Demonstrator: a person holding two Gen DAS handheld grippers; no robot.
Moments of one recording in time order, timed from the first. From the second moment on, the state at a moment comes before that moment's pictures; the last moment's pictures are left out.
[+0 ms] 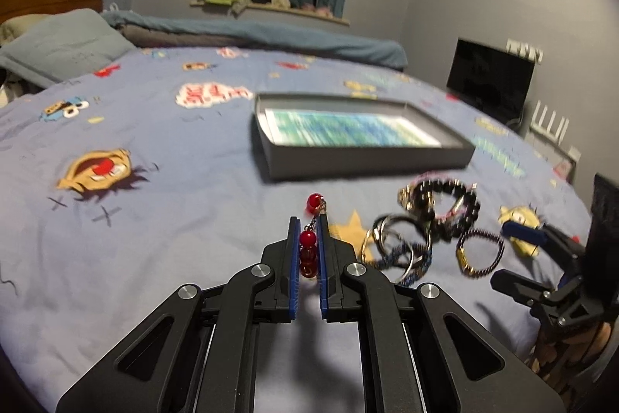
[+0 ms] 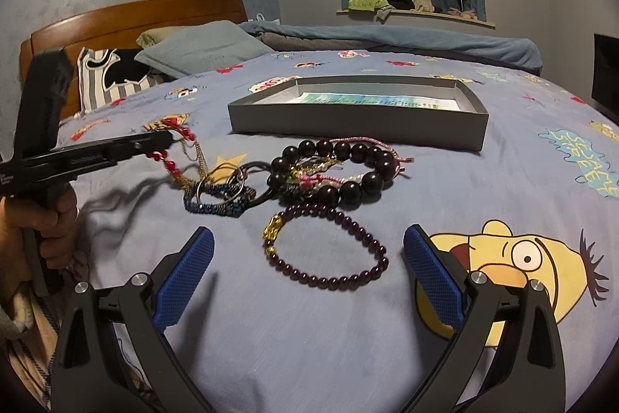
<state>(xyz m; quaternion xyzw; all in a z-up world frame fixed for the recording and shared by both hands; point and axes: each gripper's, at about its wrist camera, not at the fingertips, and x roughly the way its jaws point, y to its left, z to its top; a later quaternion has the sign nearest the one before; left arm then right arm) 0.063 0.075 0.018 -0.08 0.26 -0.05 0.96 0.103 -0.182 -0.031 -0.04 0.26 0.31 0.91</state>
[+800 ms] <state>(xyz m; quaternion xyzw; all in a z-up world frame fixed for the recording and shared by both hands) 0.055 0.088 0.028 -0.10 0.23 -0.04 0.97 0.123 -0.198 -0.040 -0.05 0.30 0.29 0.91</state>
